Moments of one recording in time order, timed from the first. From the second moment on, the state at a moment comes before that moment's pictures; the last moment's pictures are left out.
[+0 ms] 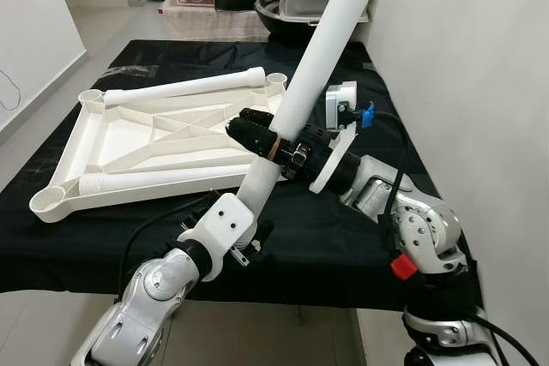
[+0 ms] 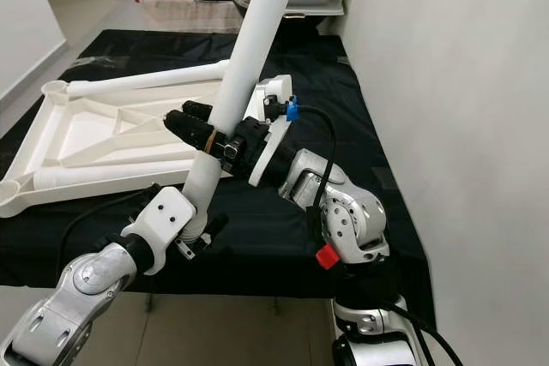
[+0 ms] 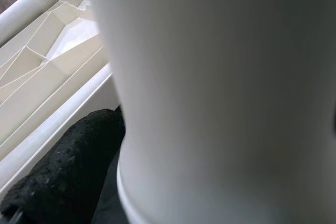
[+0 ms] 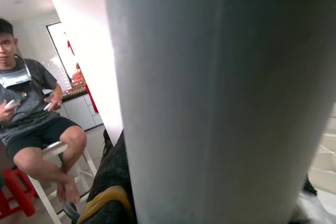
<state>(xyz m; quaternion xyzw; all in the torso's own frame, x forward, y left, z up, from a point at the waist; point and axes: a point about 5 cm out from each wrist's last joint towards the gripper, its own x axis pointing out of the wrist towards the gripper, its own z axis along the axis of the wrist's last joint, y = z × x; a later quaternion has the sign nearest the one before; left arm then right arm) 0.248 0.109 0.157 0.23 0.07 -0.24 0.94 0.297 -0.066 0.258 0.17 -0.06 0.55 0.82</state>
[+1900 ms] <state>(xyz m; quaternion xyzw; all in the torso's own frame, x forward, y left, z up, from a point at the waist) 0.229 0.111 0.148 0.14 0.09 -0.30 0.94 0.299 -0.091 0.250 0.11 -0.06 0.60 0.79</state>
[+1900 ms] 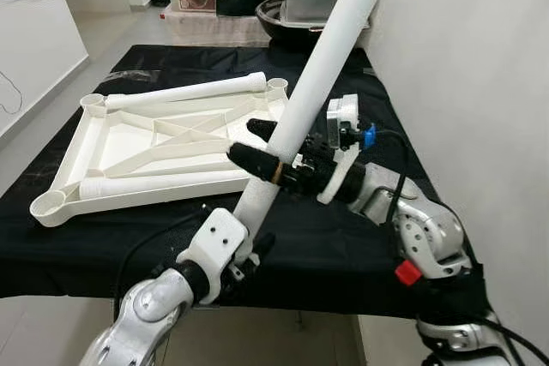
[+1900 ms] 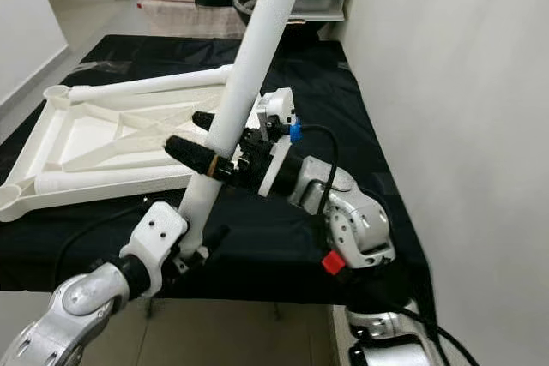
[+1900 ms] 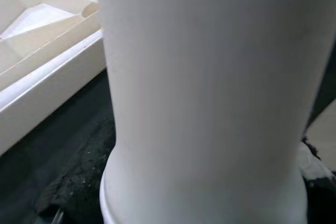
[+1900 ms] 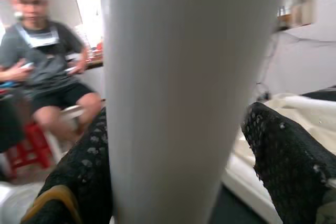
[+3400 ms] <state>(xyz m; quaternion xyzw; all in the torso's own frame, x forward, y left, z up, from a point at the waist) 0.180 0.107 0.147 0.00 0.18 -0.55 0.81 0.271 -0.087 0.255 0.15 0.00 0.80 0.58</state>
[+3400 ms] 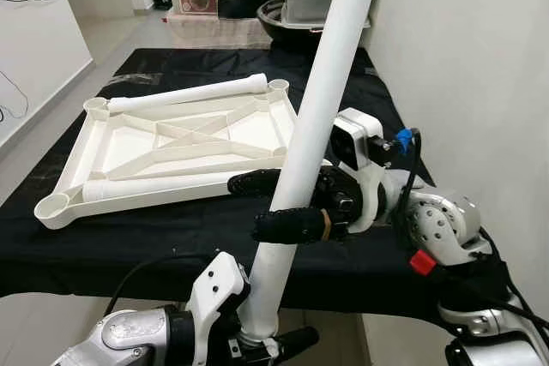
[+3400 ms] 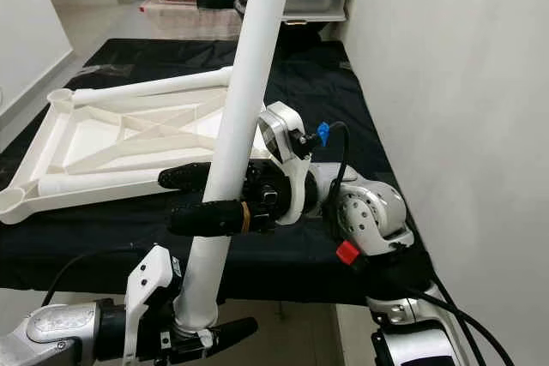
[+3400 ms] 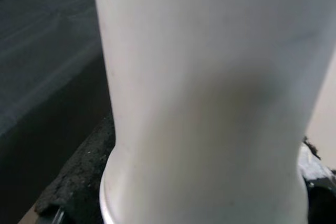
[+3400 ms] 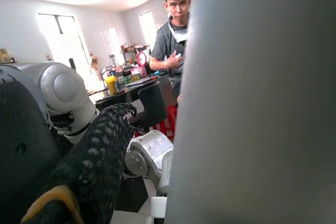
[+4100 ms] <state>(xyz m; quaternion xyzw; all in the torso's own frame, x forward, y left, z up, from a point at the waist) 0.177 0.102 0.144 -0.01 0.19 -0.56 0.81 0.265 -0.076 0.248 0.16 0.02 0.81 0.57</state>
